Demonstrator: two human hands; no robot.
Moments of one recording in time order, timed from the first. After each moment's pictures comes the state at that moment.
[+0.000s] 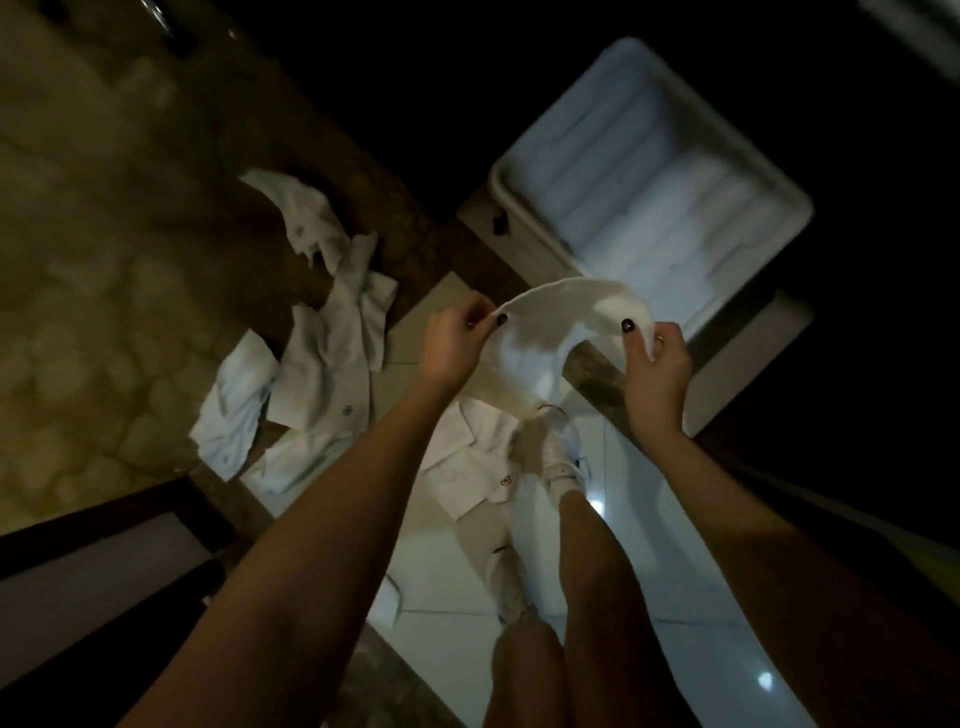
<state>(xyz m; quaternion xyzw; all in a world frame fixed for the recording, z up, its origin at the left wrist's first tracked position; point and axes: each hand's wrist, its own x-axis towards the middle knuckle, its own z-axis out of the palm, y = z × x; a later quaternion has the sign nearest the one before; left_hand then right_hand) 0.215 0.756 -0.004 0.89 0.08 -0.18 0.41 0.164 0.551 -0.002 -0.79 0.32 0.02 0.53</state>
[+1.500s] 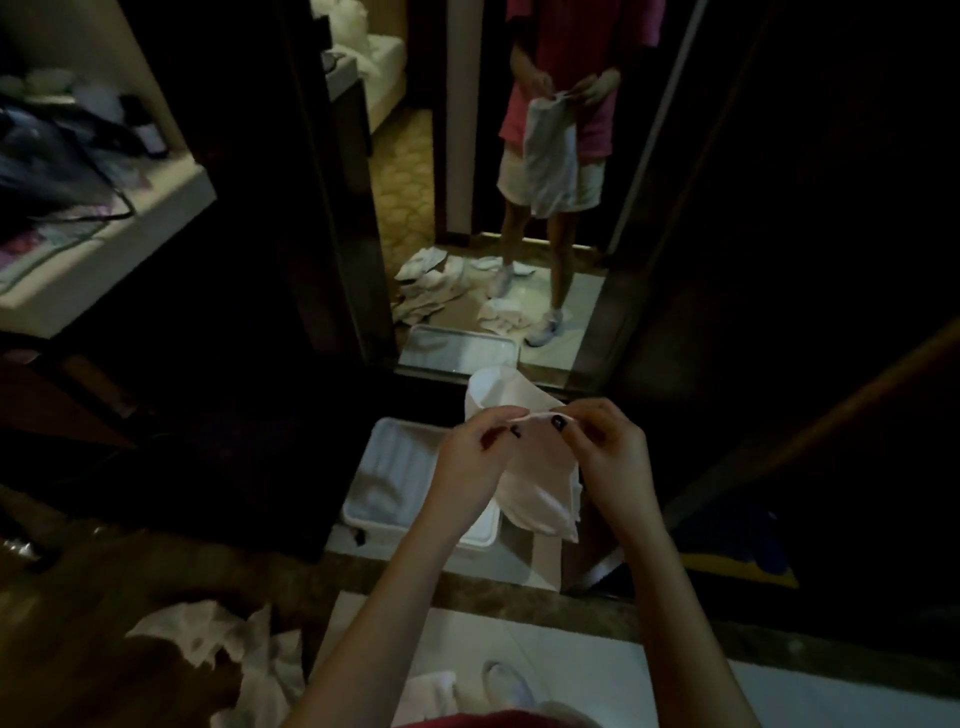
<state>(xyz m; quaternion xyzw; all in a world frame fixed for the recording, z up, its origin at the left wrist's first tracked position) 0.163 0.624 0.500 0.69 -0.24 -0.25 0.63 0.062 0.507 0.519 -0.78 0.27 -0.28 0.49</state>
